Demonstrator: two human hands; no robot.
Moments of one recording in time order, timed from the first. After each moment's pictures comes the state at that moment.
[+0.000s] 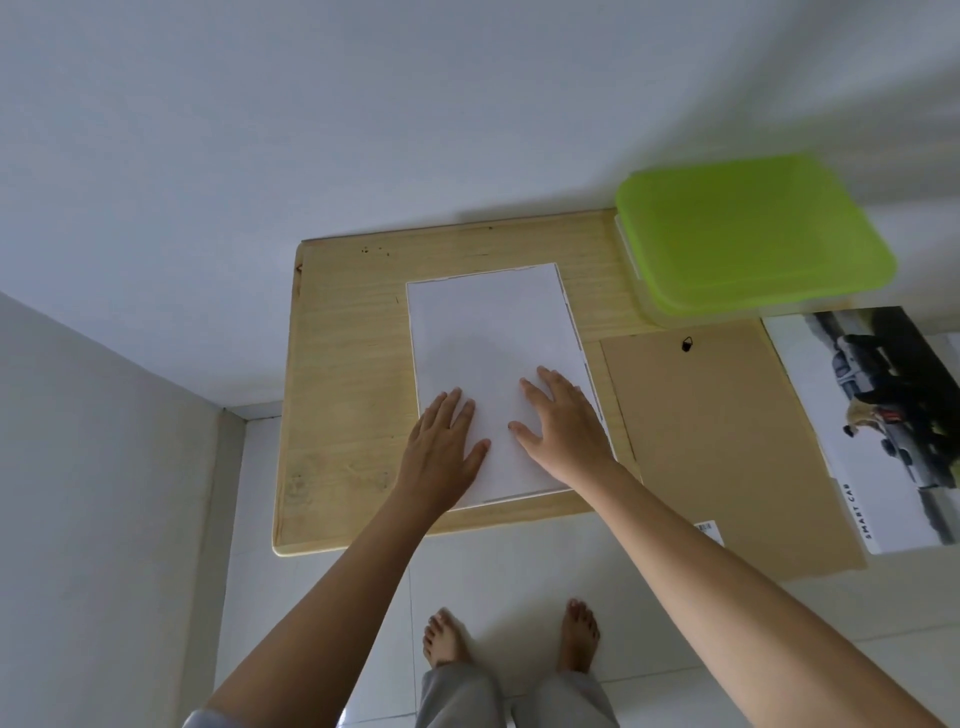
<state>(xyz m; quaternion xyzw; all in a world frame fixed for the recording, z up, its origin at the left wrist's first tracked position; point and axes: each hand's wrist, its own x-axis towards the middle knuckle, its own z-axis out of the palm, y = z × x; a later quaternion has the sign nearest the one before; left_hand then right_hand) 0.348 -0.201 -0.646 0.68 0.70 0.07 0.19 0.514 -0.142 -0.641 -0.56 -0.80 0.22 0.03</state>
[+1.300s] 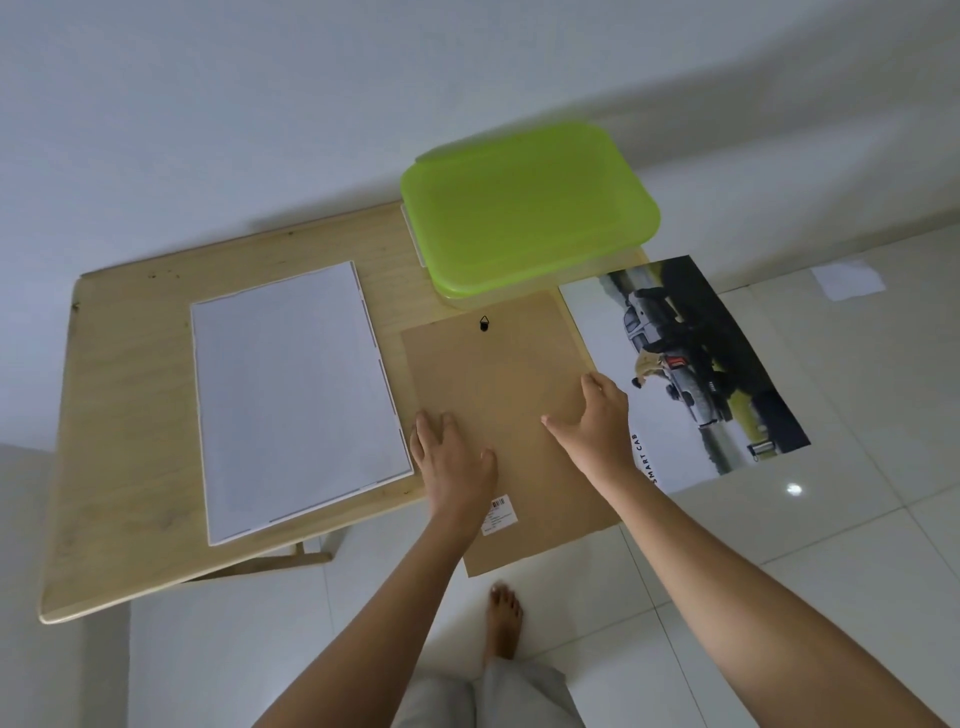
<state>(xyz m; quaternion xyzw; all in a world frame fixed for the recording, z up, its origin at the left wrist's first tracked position) 0.613 -0.185 -0.637 0.48 0.79 0.18 0.33 0.763 -0.143 -0.644 -0.74 -0.58 0.28 0.19</state>
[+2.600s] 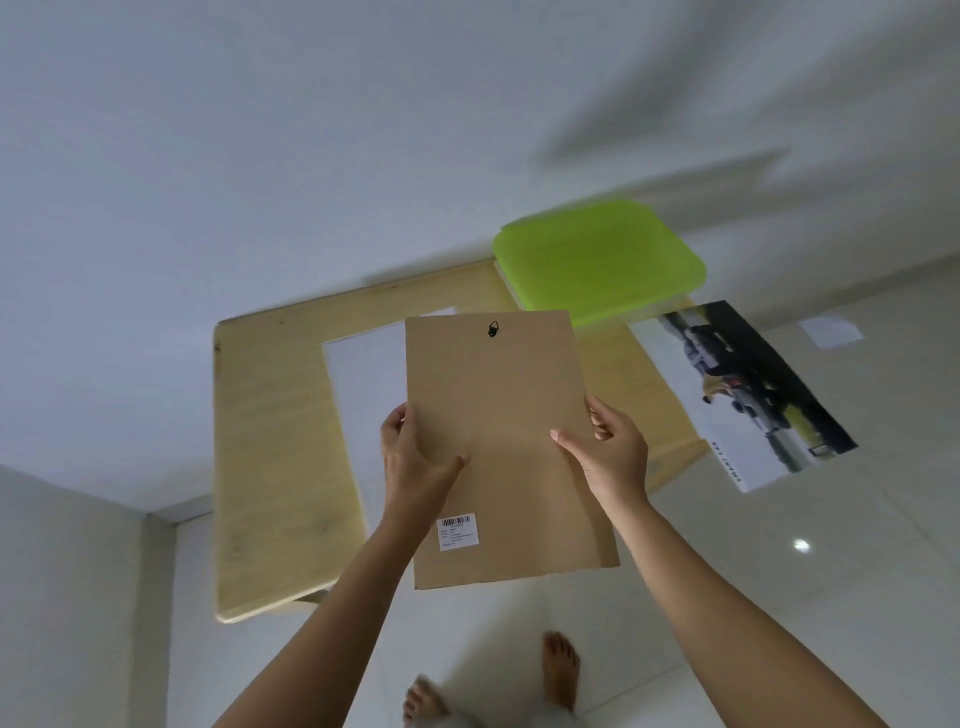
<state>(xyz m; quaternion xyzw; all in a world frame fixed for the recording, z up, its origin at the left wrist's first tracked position) 0.417 -0.212 -0.577 0.51 0.67 0.38 0.37 0.621 -0.201 -0.580 -0.71 -0.41 0.36 0.45</state>
